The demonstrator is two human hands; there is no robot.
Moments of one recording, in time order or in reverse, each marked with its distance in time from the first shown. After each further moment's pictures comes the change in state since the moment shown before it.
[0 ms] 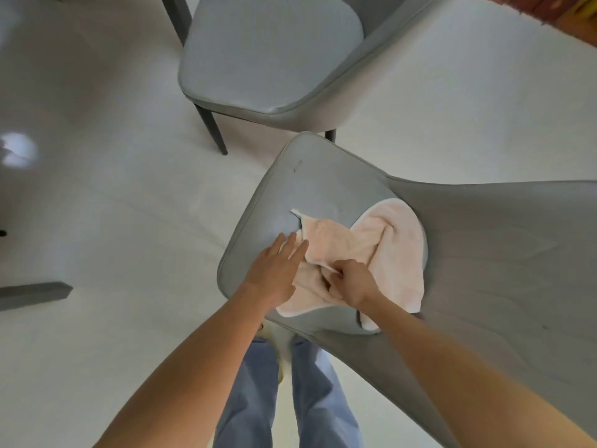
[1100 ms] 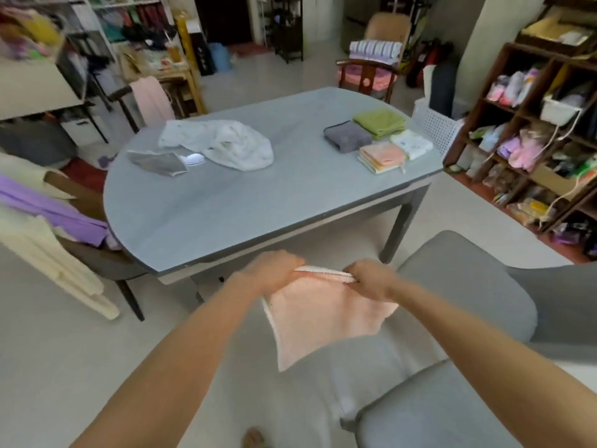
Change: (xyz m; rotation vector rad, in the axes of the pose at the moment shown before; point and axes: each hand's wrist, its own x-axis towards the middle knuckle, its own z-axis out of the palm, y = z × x) left_hand -0.331 -0.197 -0.236 -0.091 0.518 -0.397; right_hand -0.099 -0.437 -0.138 -0.803 -0.030 -0.920
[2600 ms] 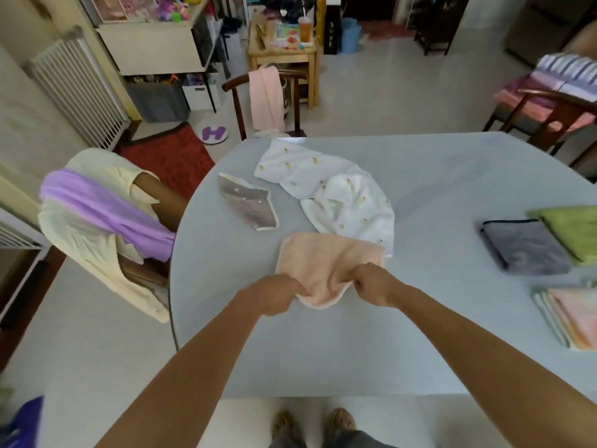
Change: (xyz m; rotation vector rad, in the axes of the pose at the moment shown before) left_hand 0.105 -0.464 -0.083 -0.318 -0.133 -0.481; right_hand 0.536 -0.161 -0.173 -0.017 -0.146 -0.370
